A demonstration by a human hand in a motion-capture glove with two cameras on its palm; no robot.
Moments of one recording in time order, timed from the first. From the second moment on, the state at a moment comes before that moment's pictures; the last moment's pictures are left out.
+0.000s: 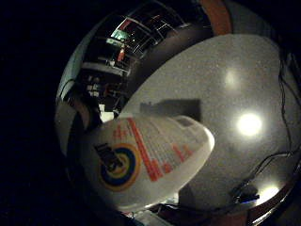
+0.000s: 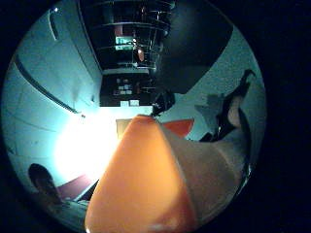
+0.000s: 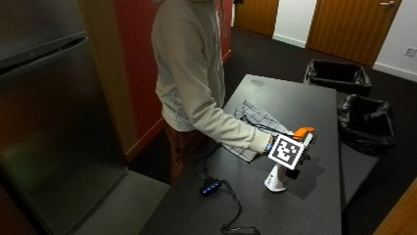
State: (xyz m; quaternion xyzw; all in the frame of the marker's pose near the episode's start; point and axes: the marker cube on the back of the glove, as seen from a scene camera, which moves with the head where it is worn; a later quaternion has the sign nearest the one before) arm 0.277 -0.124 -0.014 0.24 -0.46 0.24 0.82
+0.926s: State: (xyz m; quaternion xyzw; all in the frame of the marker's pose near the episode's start) arm 0.051 -0.108 -0.028 -0.10 0.17 0.15 0.97
